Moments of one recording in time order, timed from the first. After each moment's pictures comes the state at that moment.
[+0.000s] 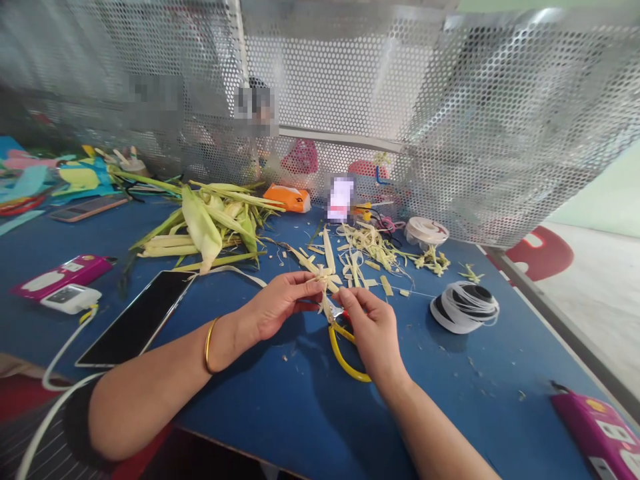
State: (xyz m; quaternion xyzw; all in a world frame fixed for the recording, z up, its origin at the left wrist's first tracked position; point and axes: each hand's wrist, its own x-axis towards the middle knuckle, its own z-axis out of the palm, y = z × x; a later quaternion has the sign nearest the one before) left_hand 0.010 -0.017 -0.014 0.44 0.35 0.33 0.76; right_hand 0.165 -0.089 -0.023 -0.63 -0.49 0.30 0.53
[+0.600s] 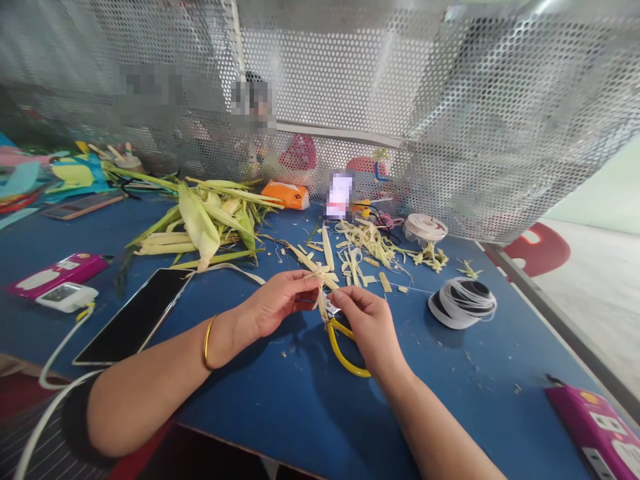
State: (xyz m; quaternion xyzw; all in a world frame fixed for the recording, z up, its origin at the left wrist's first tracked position) left_hand 0.011 -0.014 -0.018 0.42 0.36 0.32 0.77; right_hand 0.166 -0.087 -0.021 -0.59 -0.45 0.40 0.53
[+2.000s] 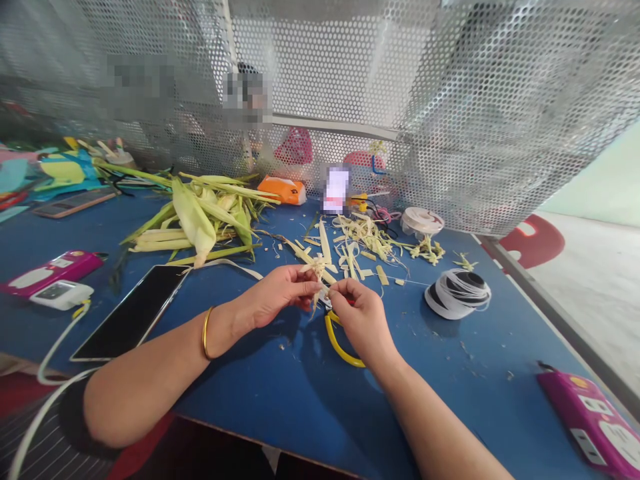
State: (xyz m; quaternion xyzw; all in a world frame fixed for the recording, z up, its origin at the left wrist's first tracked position) left_hand 0.013 -0.012 -0.020 0.52 0.34 0.28 0.73; right_hand 0.162 -0.089 -0.022 -0.63 -0.48 0.38 0.49
